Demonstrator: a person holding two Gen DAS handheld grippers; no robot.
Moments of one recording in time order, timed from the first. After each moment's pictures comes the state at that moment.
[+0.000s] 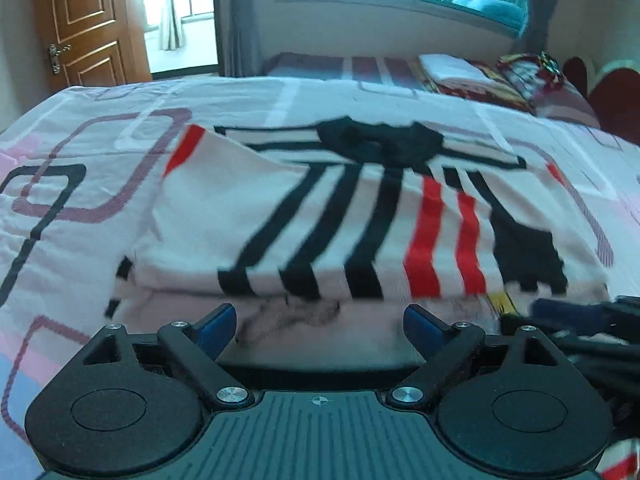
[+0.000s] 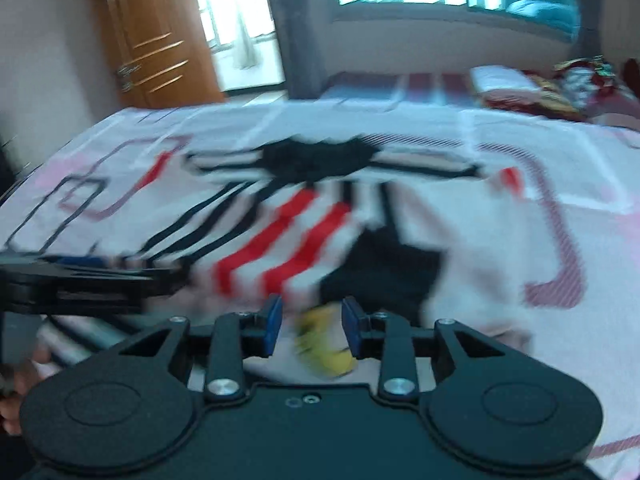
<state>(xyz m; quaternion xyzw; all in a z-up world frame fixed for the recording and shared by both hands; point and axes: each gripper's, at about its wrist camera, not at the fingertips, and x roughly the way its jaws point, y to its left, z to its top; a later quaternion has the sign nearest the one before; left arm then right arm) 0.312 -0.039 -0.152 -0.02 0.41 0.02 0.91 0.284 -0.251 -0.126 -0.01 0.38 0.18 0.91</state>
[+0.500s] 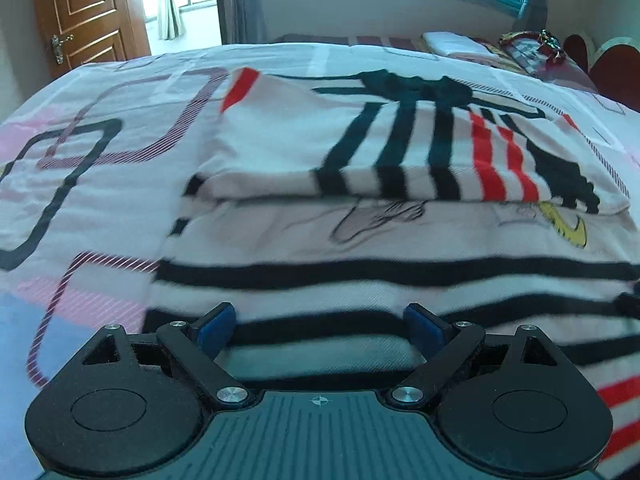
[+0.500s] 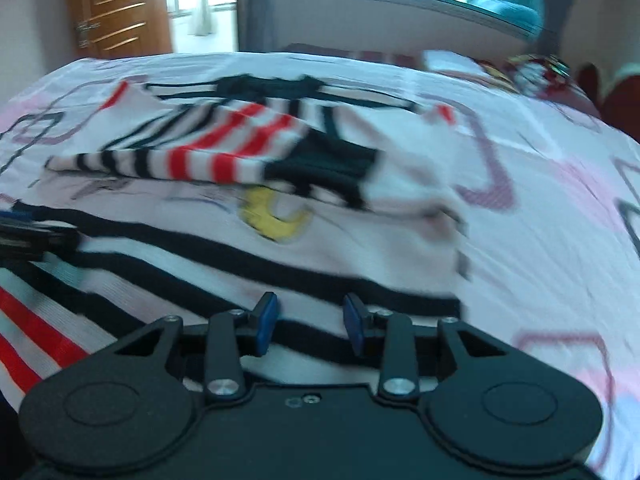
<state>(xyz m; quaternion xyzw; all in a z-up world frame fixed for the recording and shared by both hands) 0.261 0.021 -0.183 -0.01 0.43 0.02 0.90 0.225 -0.272 -0.158 -0.07 0.40 0.07 0.91</state>
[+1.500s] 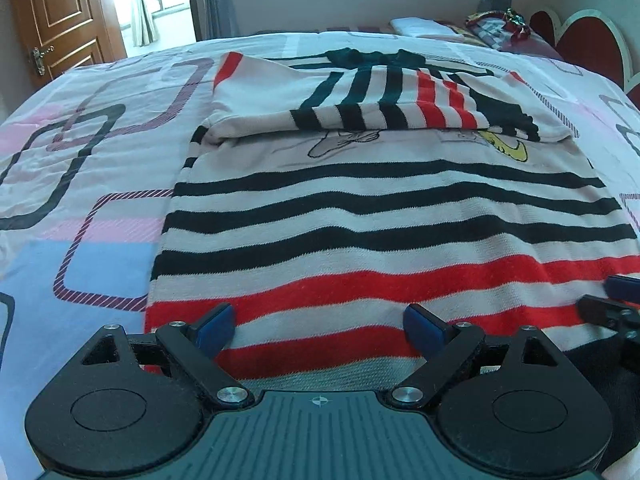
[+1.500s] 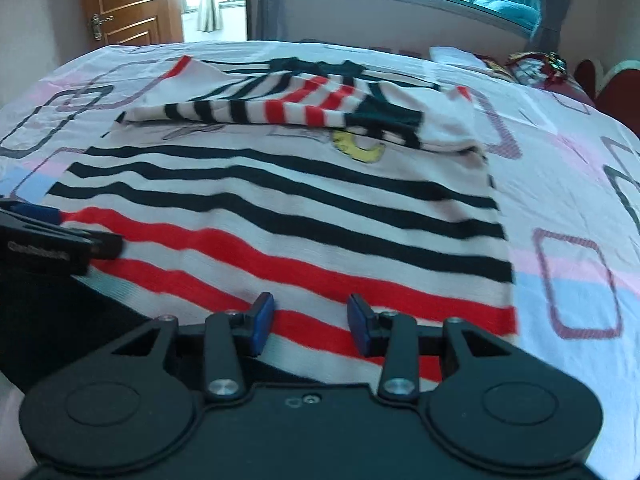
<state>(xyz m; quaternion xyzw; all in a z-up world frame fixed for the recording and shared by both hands) 0.181 0.015 -0.179 0.02 0.44 -0.02 0.90 0.123 -0.220 -0.159 -0.07 0.40 0.07 0.91</state>
